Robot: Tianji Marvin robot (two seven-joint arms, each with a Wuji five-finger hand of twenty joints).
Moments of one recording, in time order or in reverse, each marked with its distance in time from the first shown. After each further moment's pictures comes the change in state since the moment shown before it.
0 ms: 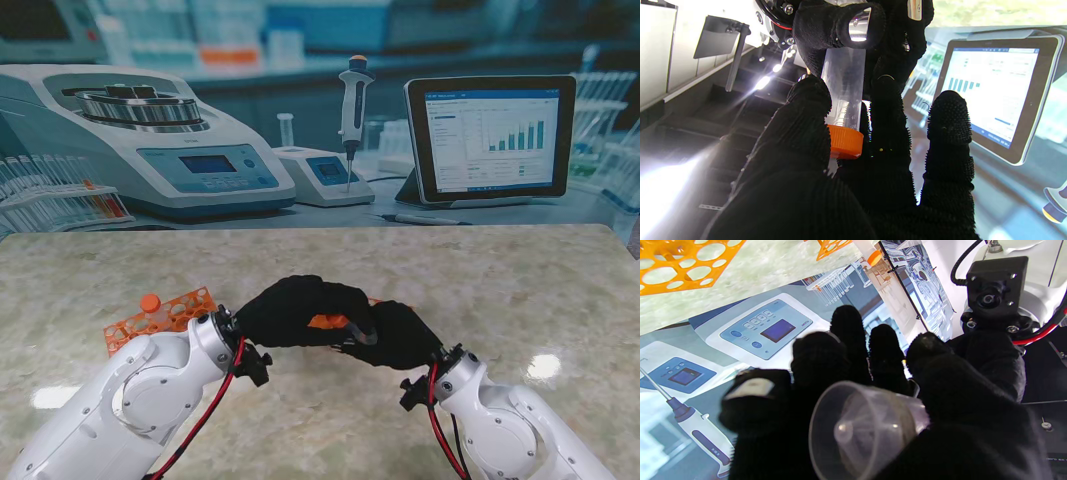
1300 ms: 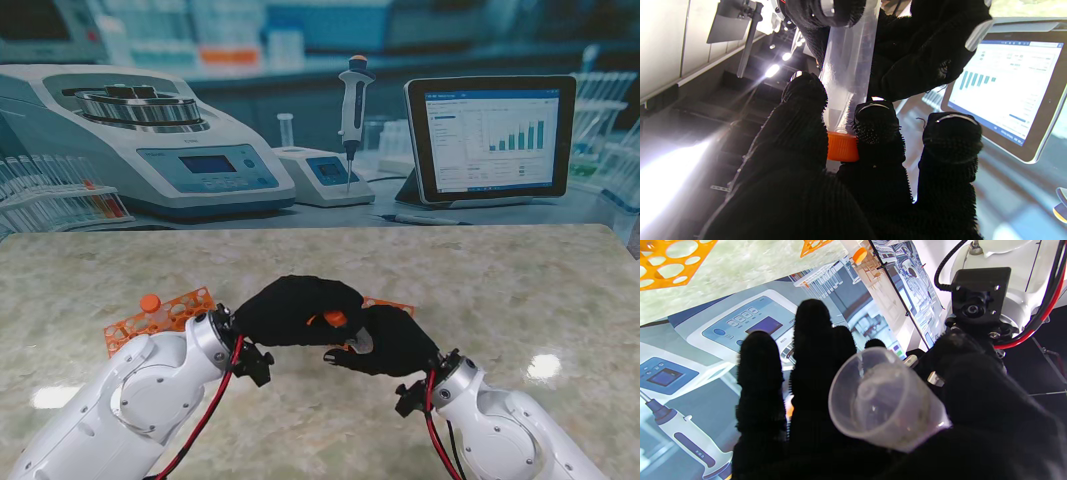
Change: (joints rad) left arm 0.005 -0.007 -0.008 -0.006 -0.058 -0.033 0.000; right arm -0.017 -0.005 -0.010 -0.012 -0.012 -0.037 -0.029; left_hand -0.016 0.000 -0.002 -0.081 -0.017 -0.012 0.288 0.521 0.057 0.067 0.252 0.287 0.103 -0.128 0.679 -0.021 0.290 -0.043 0.334 0.130; right_hand -0.117 -0.020 -0.088 0.093 -0.110 0.072 -0.430 0.045 -0.216 0.051 -0.136 -0.085 -0.138 0.076 -0.567 -0.122 -0.349 0.121 -0.388 -0.103
